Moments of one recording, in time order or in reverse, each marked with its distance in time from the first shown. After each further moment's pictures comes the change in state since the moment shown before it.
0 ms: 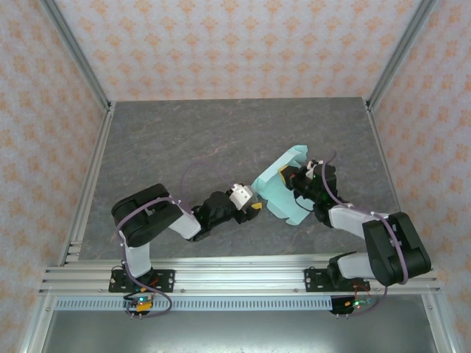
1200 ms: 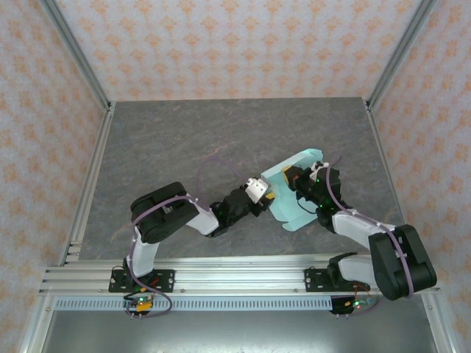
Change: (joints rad) left arm -0.073 0.138 0.224 -0.055 -0.230 -0.053; right arm -0.002 -0.109 -0.046 -0.014 0.042 0.026
